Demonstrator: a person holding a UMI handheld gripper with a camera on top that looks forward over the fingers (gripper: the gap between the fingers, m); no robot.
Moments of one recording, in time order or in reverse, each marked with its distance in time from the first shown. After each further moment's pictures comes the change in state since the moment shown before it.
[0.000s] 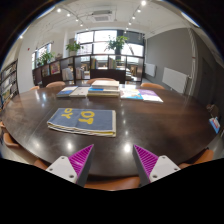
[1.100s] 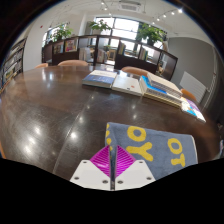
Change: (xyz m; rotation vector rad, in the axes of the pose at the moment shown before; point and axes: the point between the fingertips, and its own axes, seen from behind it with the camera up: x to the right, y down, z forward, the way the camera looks) arm -0.320 -0.055 0.255 -0.131 -0.031 -0.175
